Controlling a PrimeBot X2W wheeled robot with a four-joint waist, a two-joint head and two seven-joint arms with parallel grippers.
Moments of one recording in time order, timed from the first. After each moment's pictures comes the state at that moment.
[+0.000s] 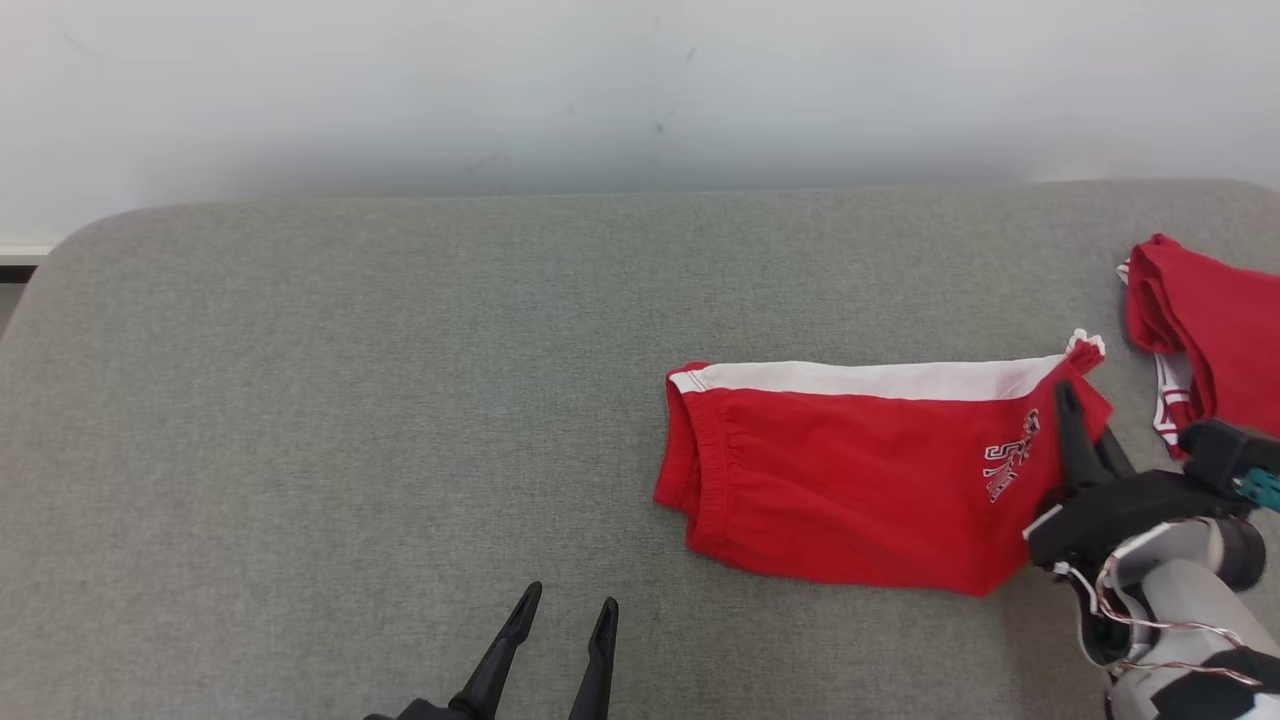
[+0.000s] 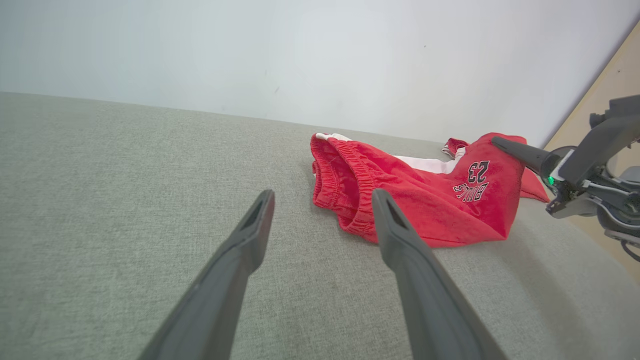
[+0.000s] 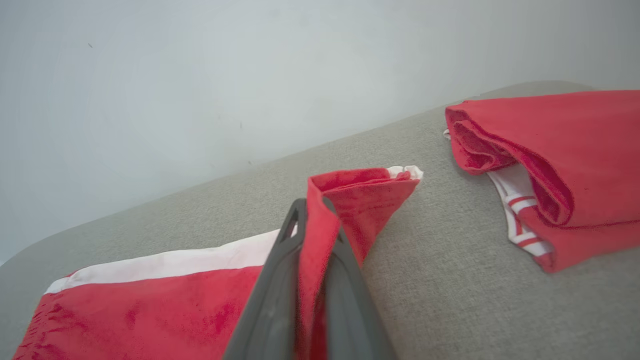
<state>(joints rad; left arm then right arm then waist) -0.06 0.06 -0.45 -0.01 -0.27 0.12 -0.26 -0.50 -0.37 0.34 0.65 0.68 0.13 -0.26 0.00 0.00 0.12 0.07</state>
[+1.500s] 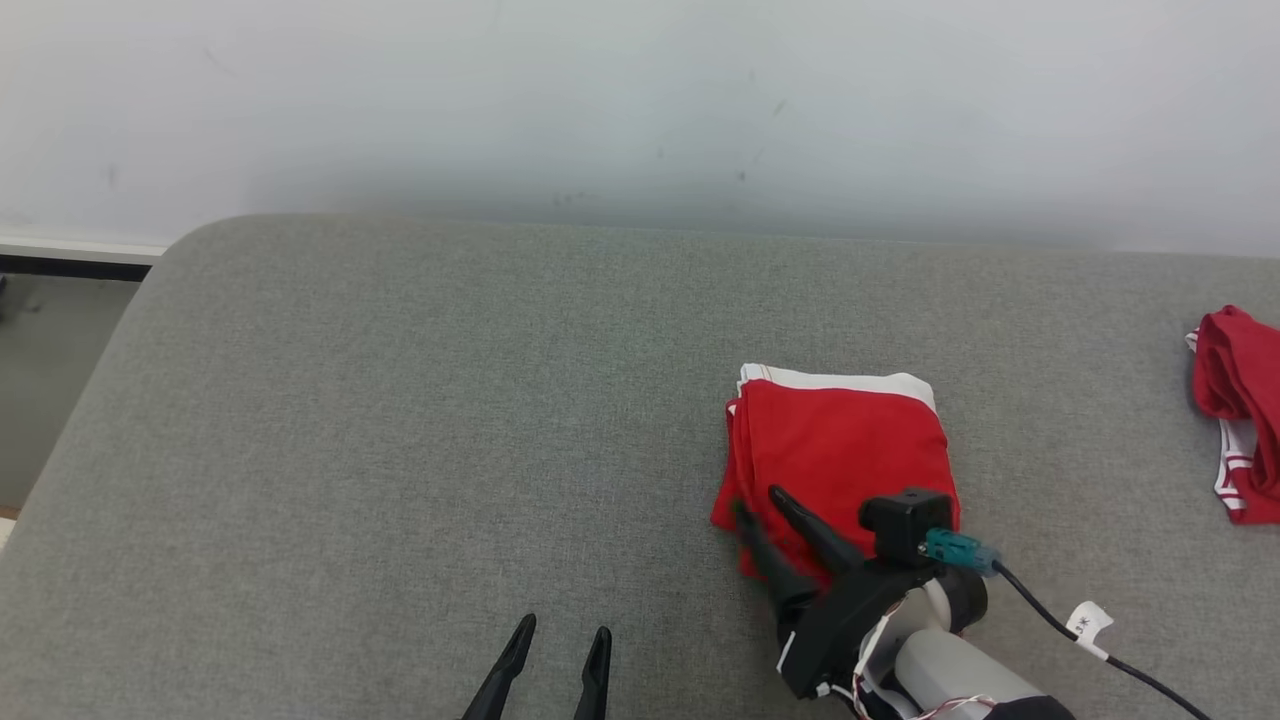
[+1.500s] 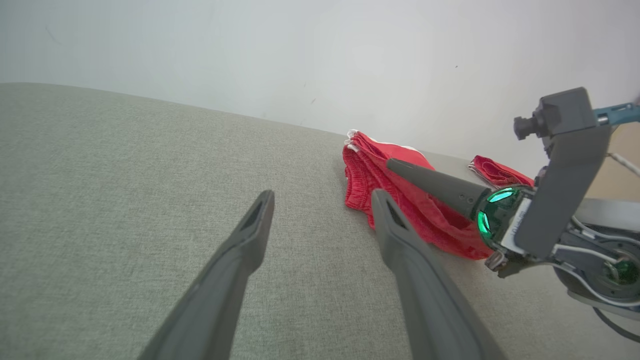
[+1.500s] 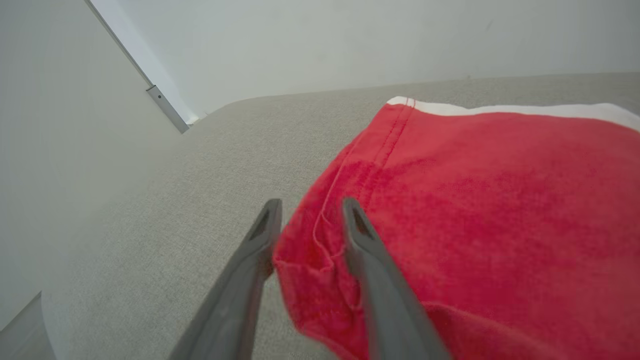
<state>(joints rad) -0.02 0.07 -0.47 -0.01 -0.31 0.14 -0.26 -0.54 -0.22 0.90 0.66 0.76 0.13 -0.26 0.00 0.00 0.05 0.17</state>
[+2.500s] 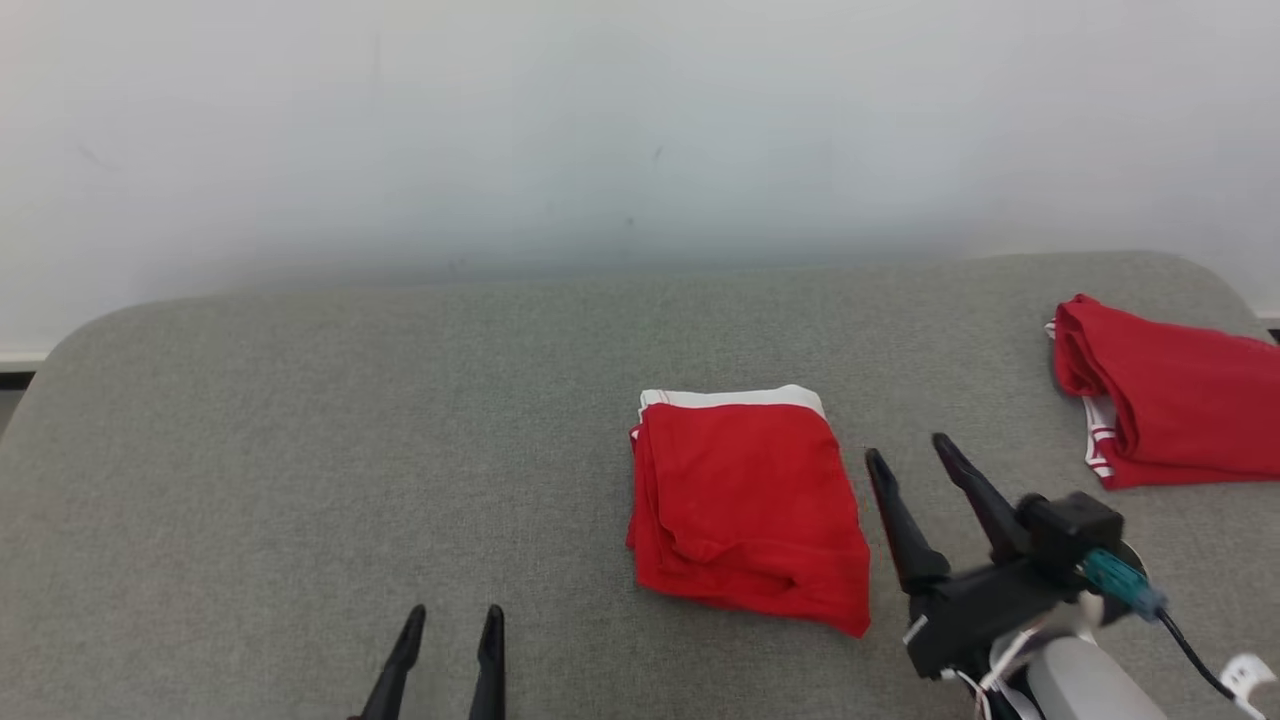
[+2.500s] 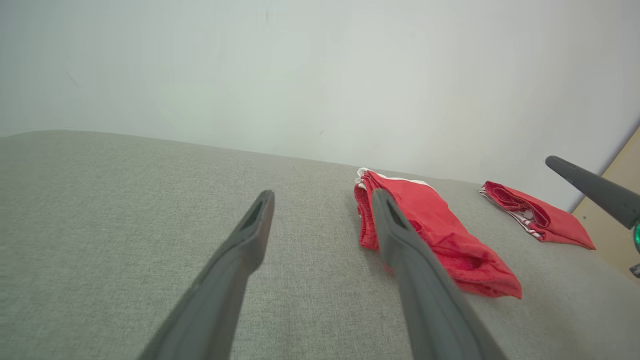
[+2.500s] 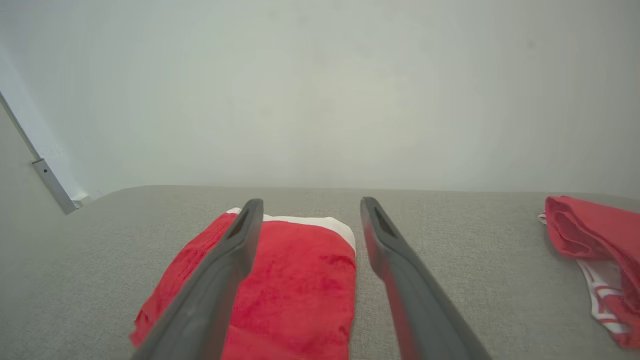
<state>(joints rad) 0.02 0.10 -0.33 -0.06 -0.32 0.18 -0.26 -0.34 -0.28 0.49 0.37 0.40 0.13 -0.26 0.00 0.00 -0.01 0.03</state>
